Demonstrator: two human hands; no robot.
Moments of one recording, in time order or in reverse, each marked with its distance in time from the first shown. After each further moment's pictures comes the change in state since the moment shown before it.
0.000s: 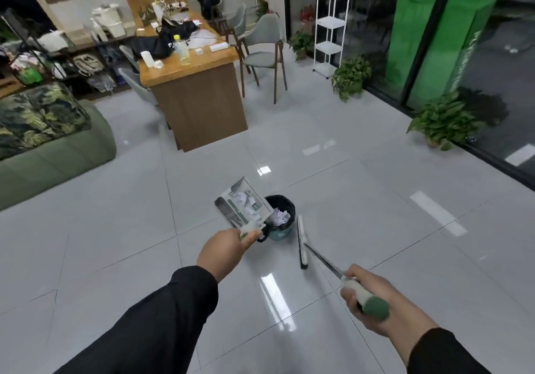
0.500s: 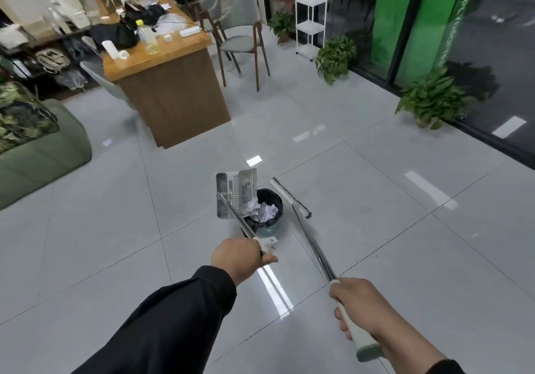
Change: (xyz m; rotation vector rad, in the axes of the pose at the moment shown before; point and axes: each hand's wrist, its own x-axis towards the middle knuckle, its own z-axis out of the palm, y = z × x) left_hand 0.071 0.056 0.080 0.702 -0.206 0.307; right_hand 0.035 -0.013 -0.014 -0.574 0.024 -0.259
